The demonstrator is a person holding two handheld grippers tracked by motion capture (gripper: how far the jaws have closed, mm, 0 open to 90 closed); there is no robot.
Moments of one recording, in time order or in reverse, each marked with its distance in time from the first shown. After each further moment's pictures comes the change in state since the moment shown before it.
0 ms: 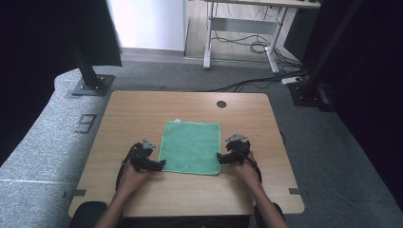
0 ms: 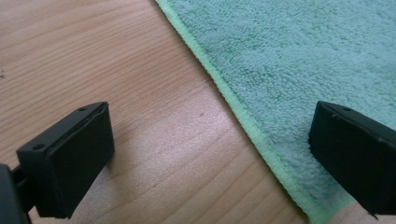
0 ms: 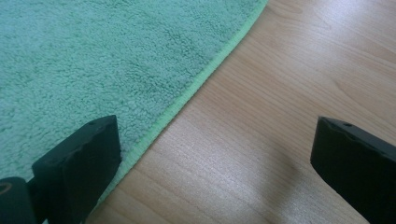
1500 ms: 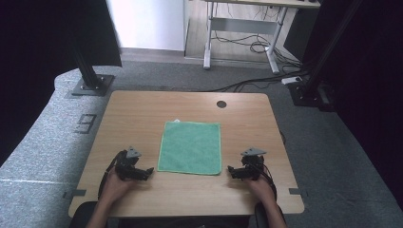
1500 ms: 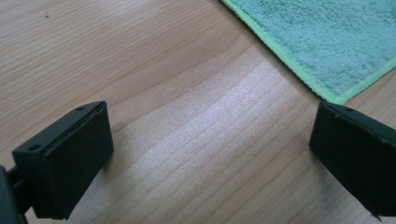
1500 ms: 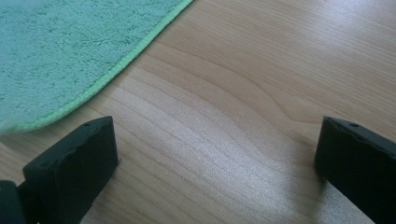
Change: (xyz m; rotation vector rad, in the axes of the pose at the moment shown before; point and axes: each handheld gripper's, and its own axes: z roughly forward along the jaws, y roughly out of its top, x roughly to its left) left arm 0.023 -0.039 -0.031 -0.013 -0.035 0.035; right arm -0.009 -0.058 -0.044 -0.020 0.055 0.103
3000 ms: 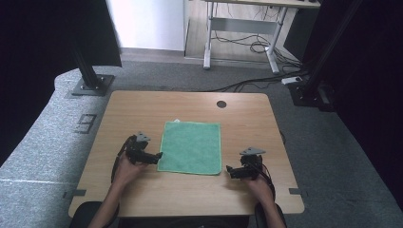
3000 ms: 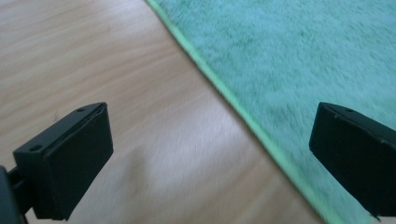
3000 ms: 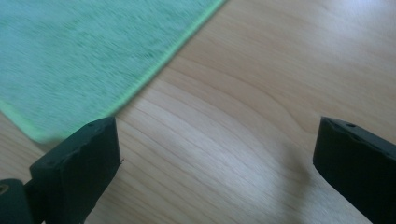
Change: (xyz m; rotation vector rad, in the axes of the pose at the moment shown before) left arm 0.004 0.056 0.025 -0.050 0.007 -0.007; right arm 0.008 0.008 -0.006 -0.010 0.029 -0.004
